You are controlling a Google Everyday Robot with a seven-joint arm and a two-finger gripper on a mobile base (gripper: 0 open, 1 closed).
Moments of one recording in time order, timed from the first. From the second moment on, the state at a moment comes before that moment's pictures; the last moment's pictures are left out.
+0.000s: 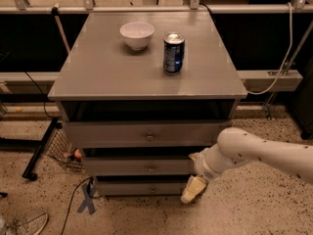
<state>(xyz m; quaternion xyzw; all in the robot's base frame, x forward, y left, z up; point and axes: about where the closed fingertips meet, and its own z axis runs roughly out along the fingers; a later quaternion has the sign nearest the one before) 0.500 -0.119 0.520 -0.57 0.78 0.17 0.19</state>
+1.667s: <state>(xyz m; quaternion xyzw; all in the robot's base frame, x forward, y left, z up) 0.554 -0.107 0.460 -0.55 0.78 0.13 0.26</state>
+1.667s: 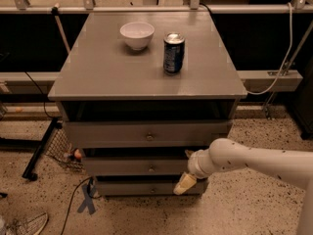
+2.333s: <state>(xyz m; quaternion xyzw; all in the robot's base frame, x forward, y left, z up) 0.584 -0.109 0.438 -0.55 0.77 0.13 0.30</state>
